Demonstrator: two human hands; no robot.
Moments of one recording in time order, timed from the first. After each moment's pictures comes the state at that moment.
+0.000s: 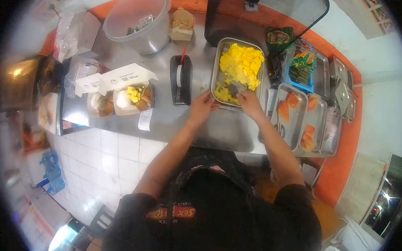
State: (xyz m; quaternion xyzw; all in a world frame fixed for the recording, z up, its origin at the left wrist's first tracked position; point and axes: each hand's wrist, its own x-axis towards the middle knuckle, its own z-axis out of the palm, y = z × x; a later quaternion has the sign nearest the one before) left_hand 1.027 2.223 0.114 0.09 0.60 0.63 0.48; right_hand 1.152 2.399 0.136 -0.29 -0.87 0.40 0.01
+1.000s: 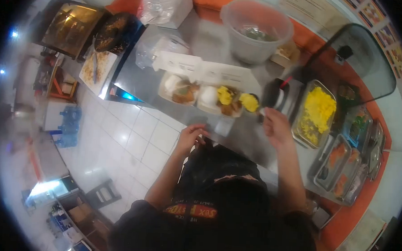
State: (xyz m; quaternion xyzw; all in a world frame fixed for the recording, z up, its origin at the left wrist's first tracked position) left_hand 0.910 1.896 0.153 -0.08 0.66 0.63 0.40; right_hand 0.990 2.204 0.238 -0.36 -0.41 0.84 -0.05
